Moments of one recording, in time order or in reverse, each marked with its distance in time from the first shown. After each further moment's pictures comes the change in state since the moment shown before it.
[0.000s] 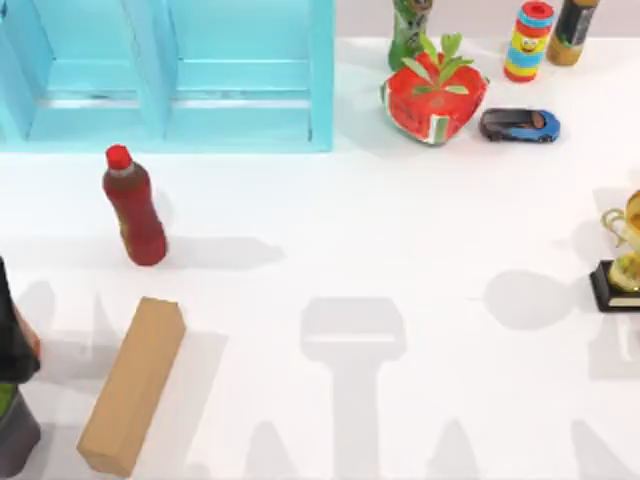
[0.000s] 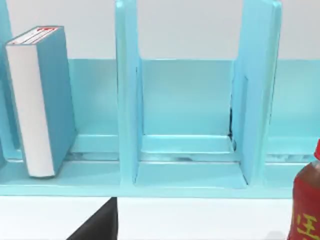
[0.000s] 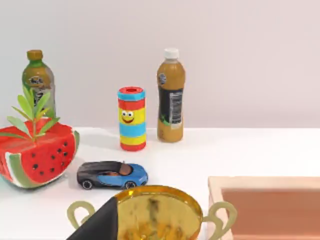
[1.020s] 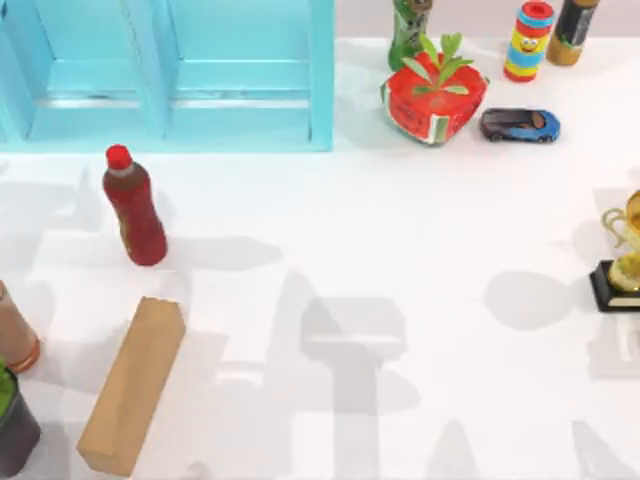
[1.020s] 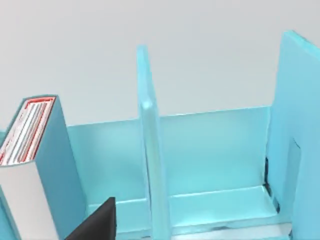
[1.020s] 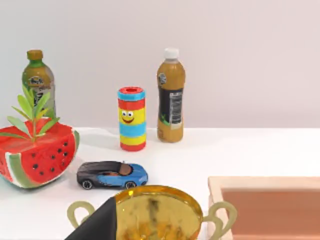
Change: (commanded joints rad) left arm 0.267 1.136 0.615 0.390 0.357 0.134; right arm 0.000 0.000 0.000 0.000 0.000 0.000
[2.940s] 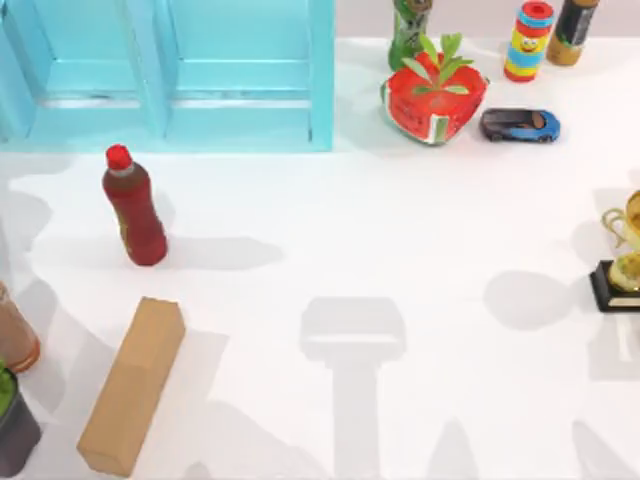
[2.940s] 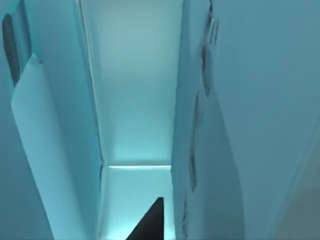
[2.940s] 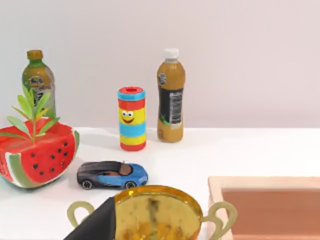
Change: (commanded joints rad) left arm 0.138 1.205 0.816 0.187 0.095 0.028; right arm 0.000 0.000 0.000 0.000 0.000 0.000
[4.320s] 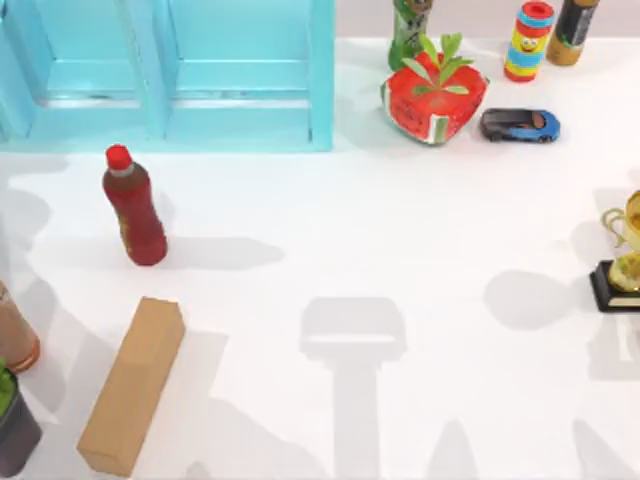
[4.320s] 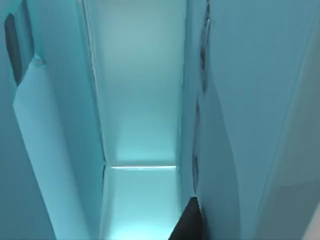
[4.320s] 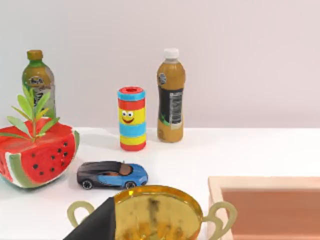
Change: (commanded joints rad) left arm 0.000 0.001 0.001 0.000 0.000 0.000; right arm 0.000 0.000 0.000 0.000 0.000 0.000
